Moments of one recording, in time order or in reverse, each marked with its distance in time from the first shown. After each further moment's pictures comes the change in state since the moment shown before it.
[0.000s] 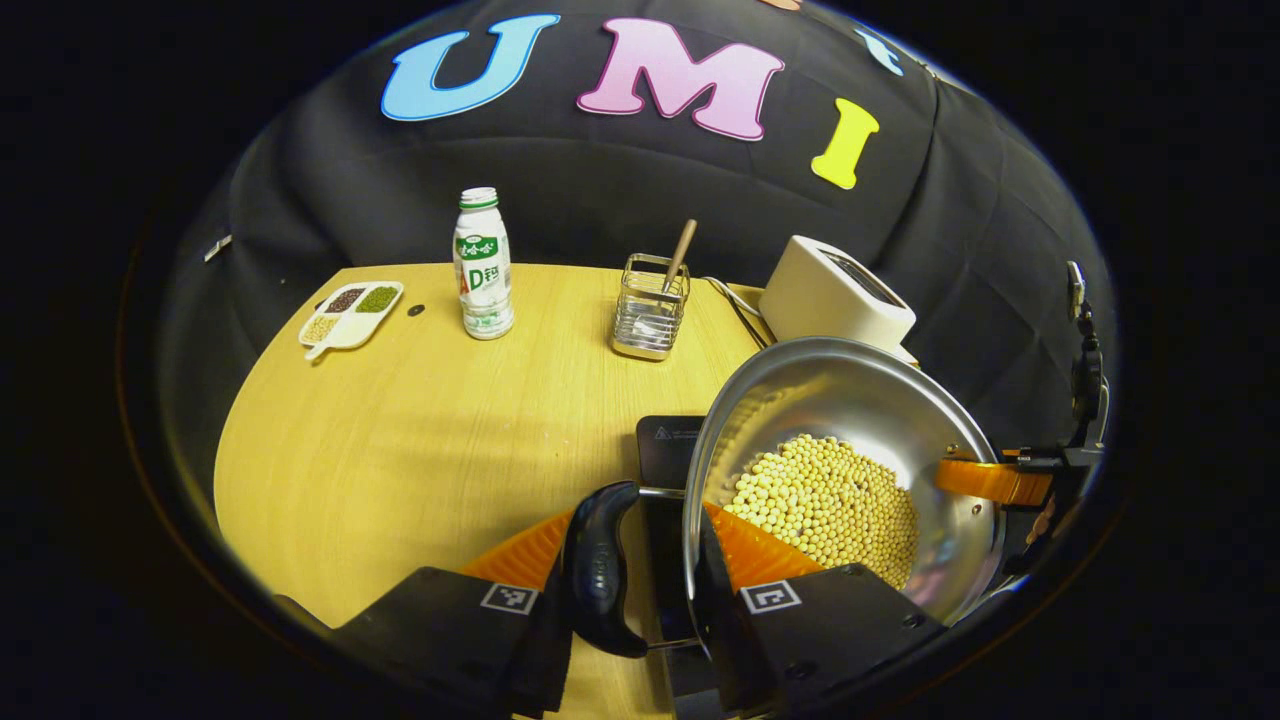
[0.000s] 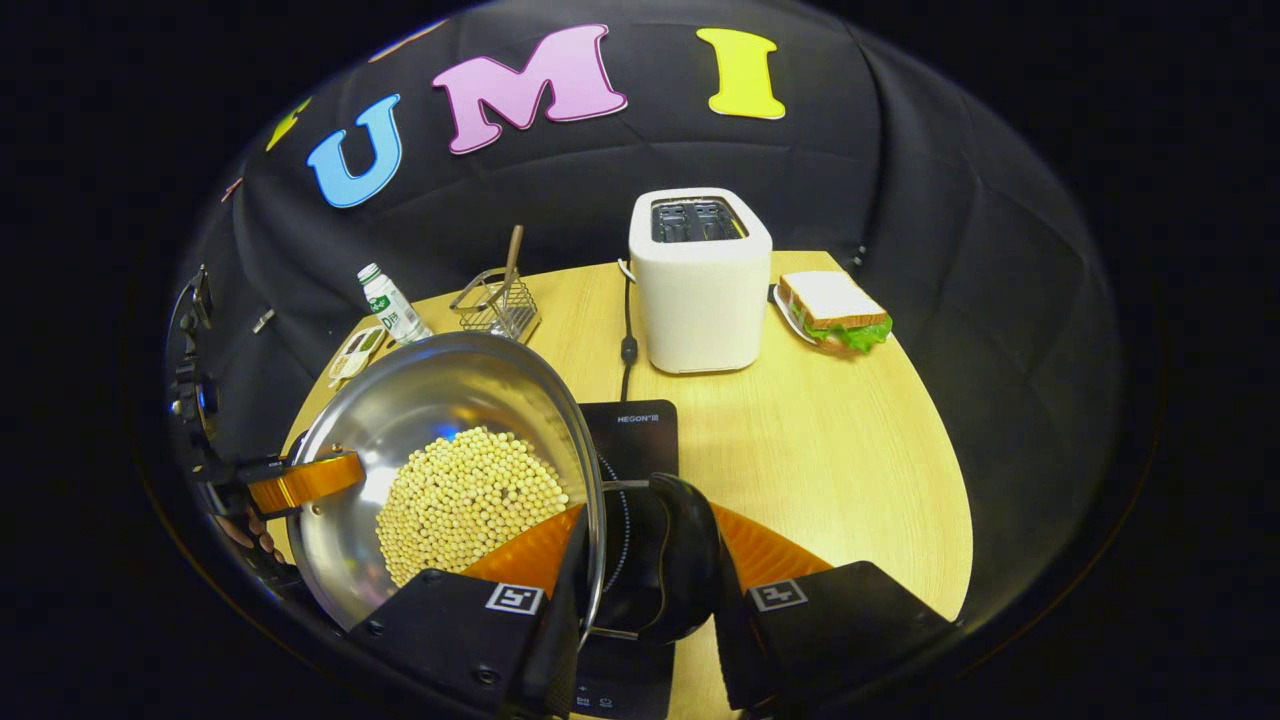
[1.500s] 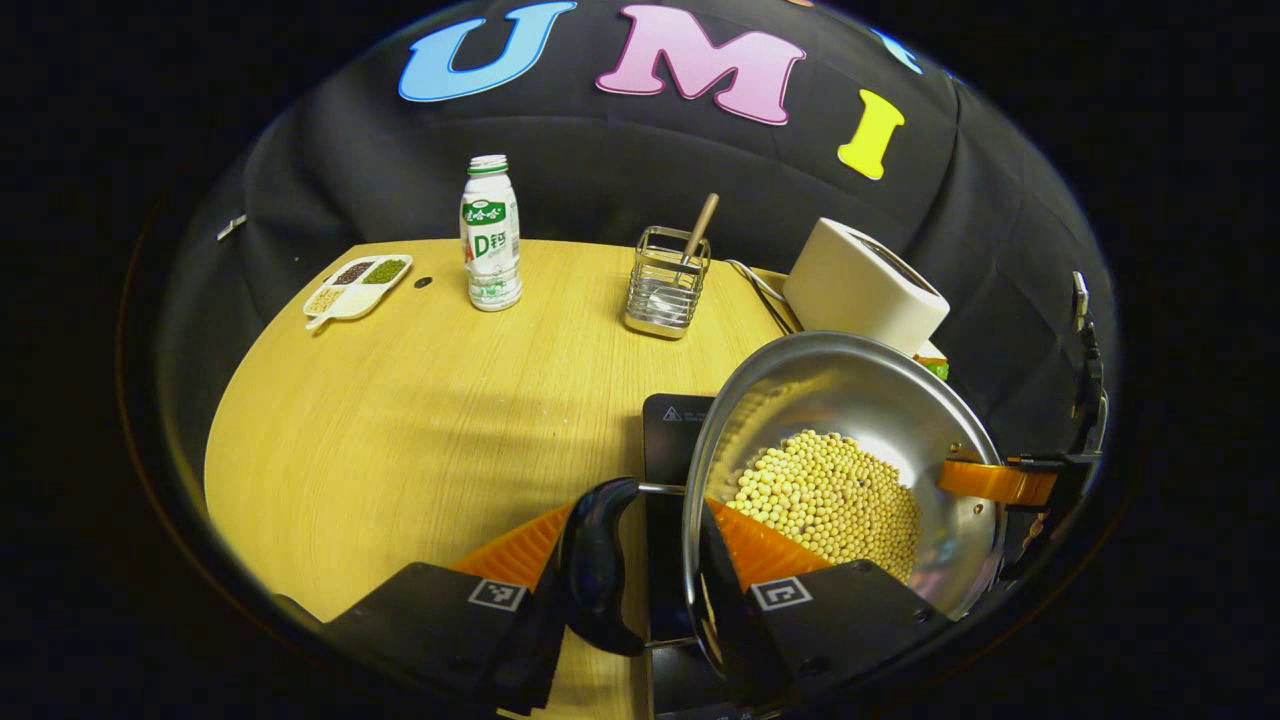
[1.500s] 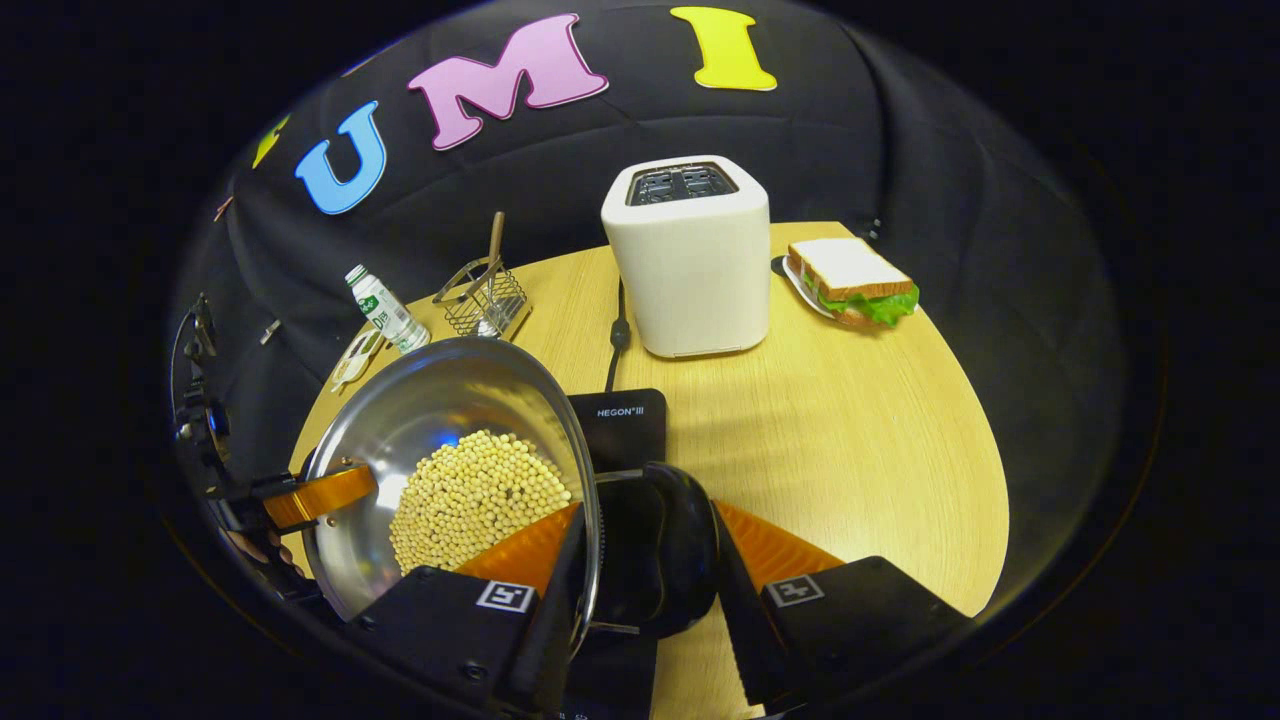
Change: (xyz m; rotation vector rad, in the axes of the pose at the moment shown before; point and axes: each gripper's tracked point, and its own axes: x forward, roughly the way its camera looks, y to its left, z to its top) left arm 0.020 0.000 -0.020 -0.034 0.031 0.080; right arm 0.023 -0.014 -0.013 0.065 0.048 0.055
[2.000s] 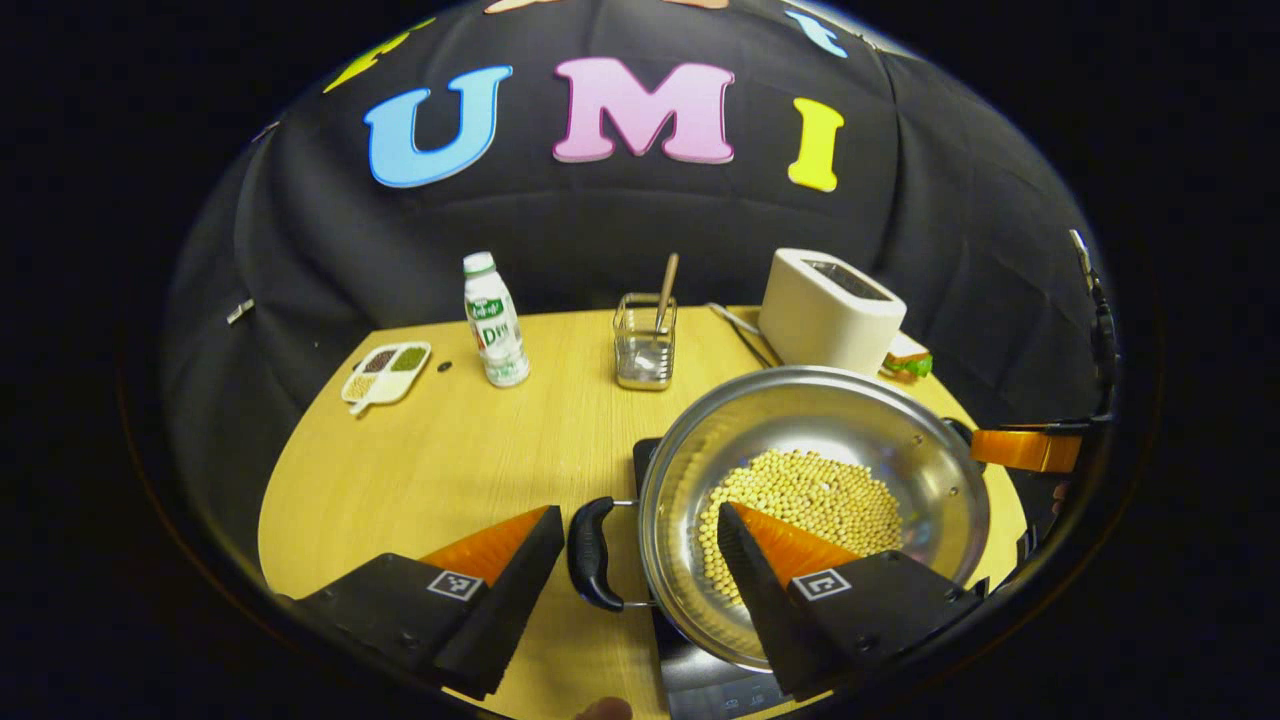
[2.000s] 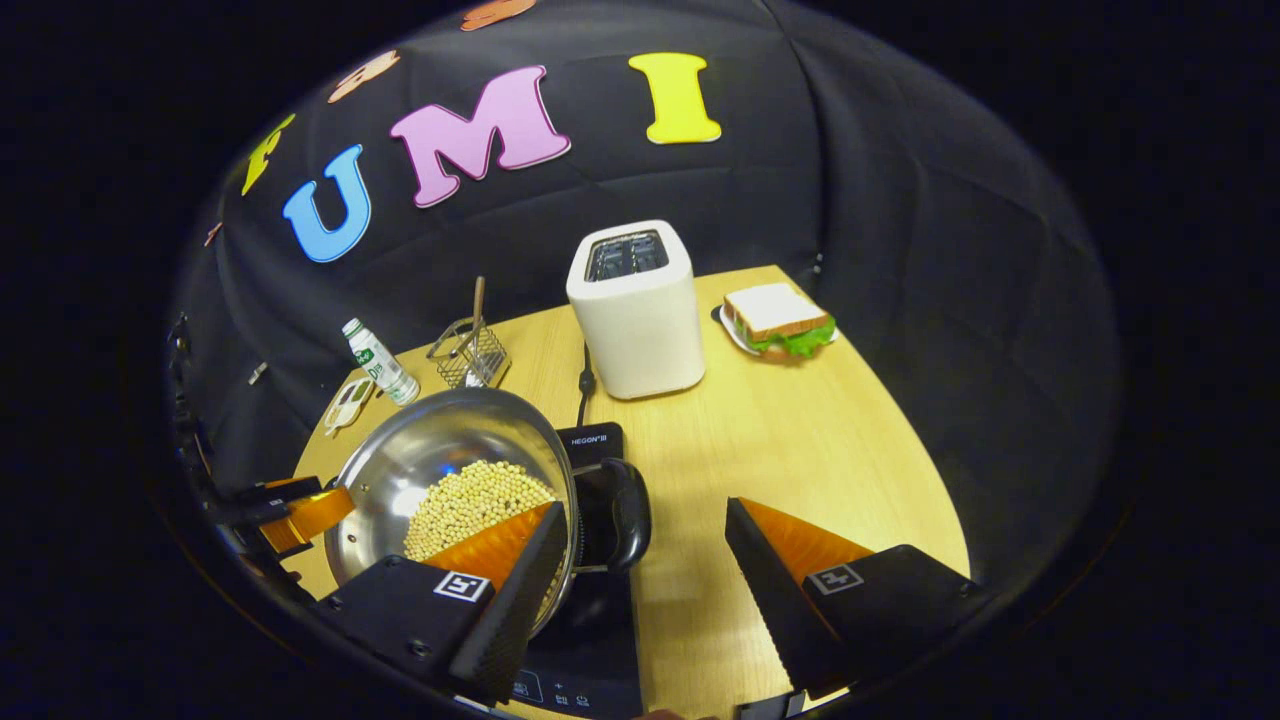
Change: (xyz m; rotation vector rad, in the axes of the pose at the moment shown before) left arm -0.081 -0.021 0.040 0.155 -0.205 0.031; right arm -0.087 -0.018 0.029 0.039 -0.224 -0.104
